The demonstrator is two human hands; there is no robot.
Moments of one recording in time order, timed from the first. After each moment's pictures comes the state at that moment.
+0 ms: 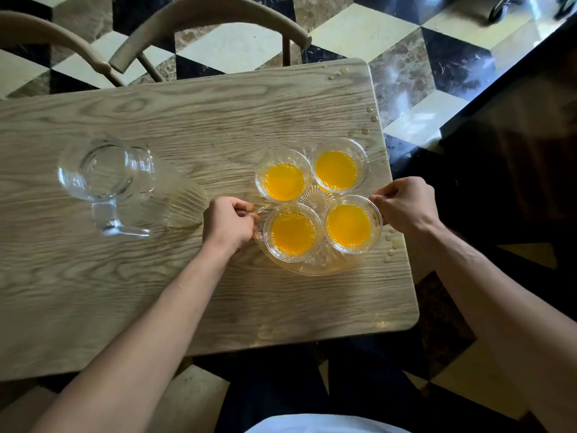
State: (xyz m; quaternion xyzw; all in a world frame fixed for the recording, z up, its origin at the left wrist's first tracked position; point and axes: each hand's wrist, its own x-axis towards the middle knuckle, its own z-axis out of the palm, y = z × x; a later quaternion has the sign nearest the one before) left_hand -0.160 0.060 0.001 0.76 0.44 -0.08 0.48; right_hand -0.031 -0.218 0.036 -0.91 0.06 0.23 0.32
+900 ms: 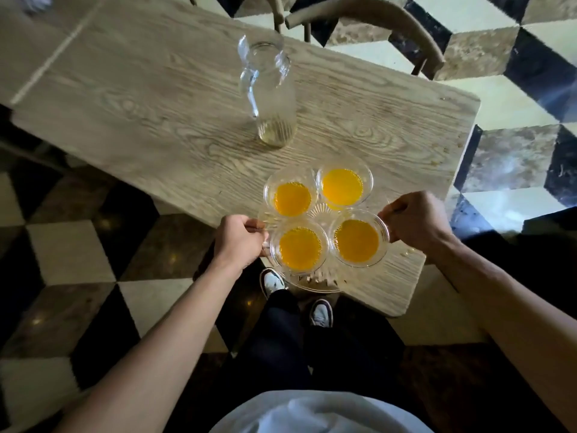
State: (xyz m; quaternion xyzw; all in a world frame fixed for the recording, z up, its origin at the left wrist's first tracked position) left_hand -0.353 -0.056 0.053 0.58 0.64 0.07 0.50; right_hand -0.090 -0.212 0.085 -0.88 -0.23 0.33 0.24
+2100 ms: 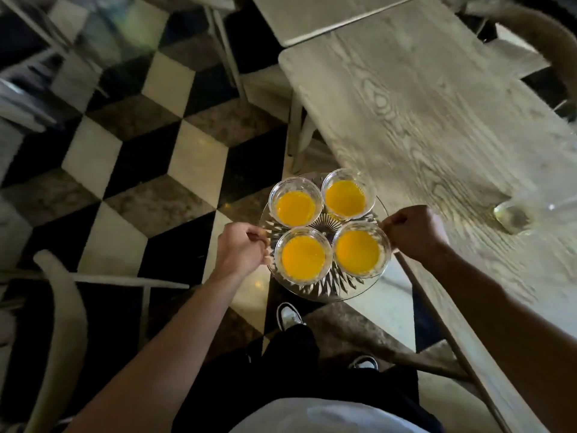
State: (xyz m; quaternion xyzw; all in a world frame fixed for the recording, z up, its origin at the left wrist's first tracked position) left_hand -0.697 0.012 0.082 0.36 0.79 0.22 0.44; right_hand -0.402 0.048 0.105 -0.78 -0.47 0.39 0.13
